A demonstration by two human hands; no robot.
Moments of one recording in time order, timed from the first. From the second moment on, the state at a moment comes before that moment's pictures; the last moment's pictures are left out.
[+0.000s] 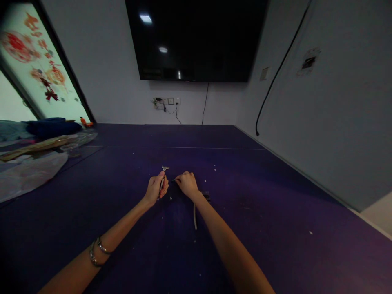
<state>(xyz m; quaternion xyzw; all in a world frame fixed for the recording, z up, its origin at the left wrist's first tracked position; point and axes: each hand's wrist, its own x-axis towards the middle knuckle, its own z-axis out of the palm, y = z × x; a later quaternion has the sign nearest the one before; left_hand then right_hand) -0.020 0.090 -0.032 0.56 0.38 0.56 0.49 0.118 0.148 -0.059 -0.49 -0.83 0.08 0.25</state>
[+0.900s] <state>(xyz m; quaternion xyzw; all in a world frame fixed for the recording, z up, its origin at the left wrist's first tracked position) -0.020 0.090 -0.040 0.61 0.39 0.52 0.46 0.155 0.040 -0.038 -0.60 -0.80 0.02 0.03</state>
